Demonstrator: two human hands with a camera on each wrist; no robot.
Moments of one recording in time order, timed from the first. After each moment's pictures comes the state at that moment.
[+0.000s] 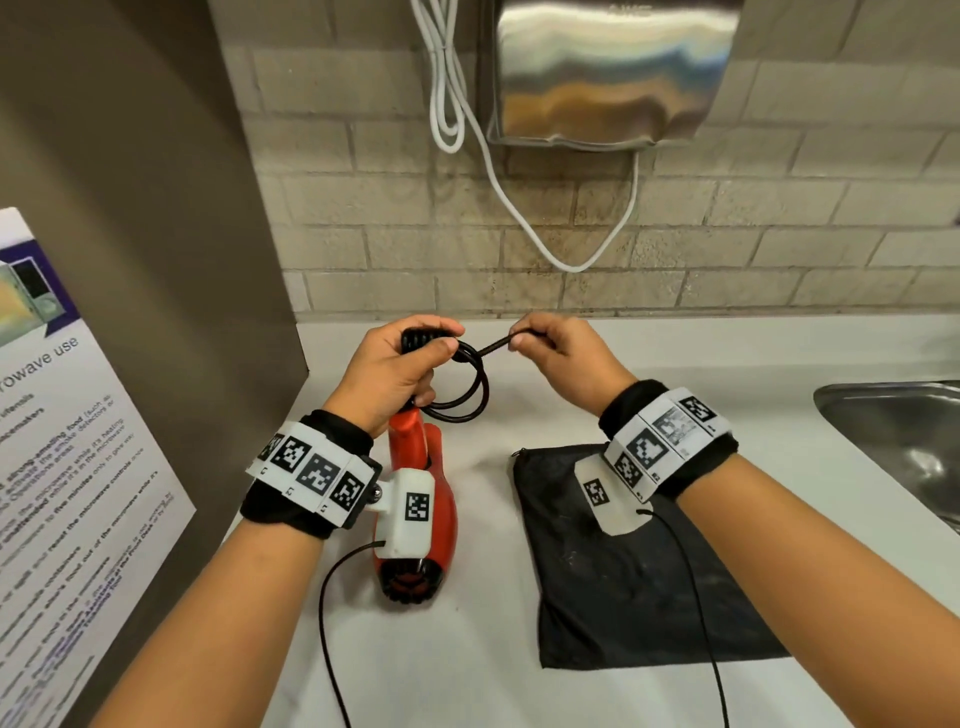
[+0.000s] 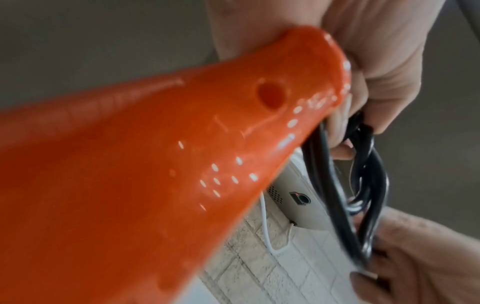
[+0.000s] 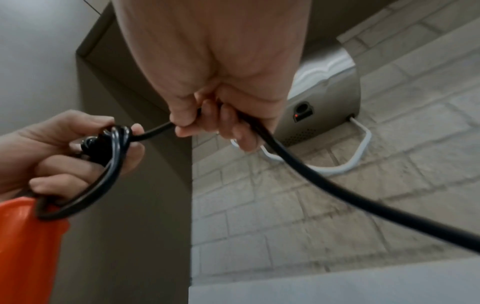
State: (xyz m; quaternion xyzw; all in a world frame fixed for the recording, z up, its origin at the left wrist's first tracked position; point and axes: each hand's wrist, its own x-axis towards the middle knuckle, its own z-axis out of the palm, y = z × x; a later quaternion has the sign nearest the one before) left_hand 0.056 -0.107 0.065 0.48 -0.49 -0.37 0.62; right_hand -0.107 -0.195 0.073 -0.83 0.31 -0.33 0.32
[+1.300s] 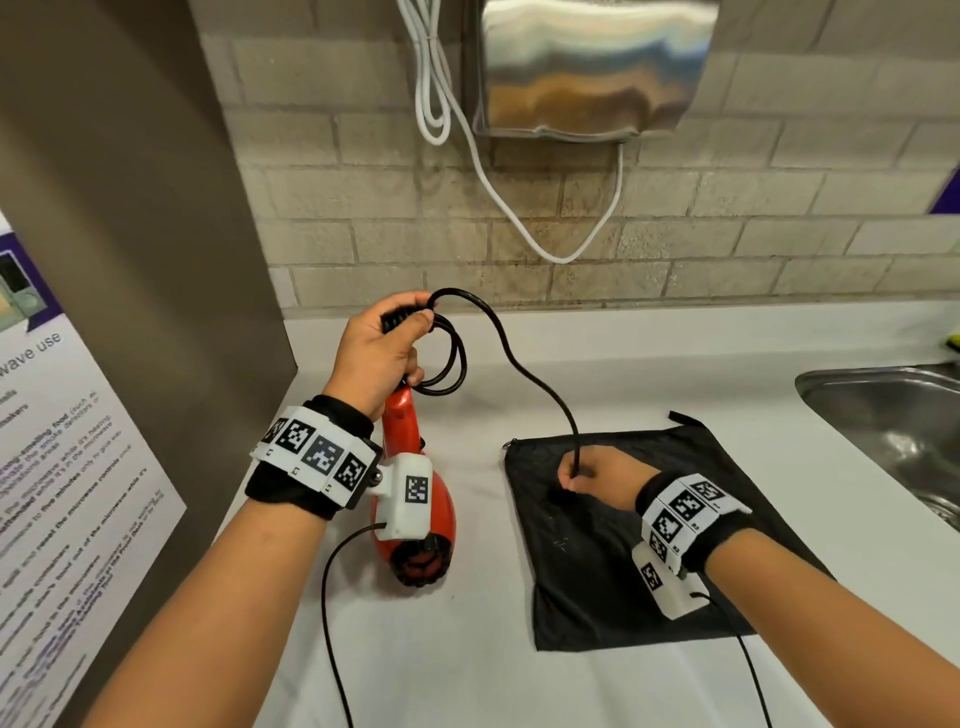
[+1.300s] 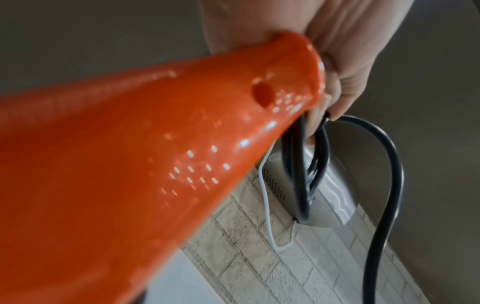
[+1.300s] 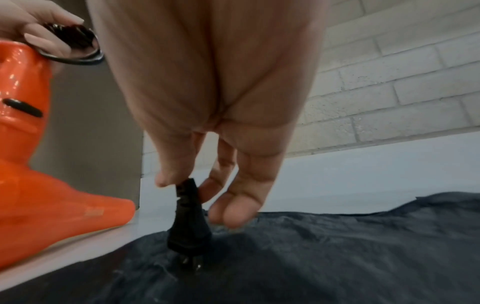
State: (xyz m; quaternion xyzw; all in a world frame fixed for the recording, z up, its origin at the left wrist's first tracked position) left_hand 0.055 -0.117 0.065 0.50 -0.42 -0.35 0.68; right_hand -0.177 -0.208 -0.047 -0.84 0.43 0.00 0.33
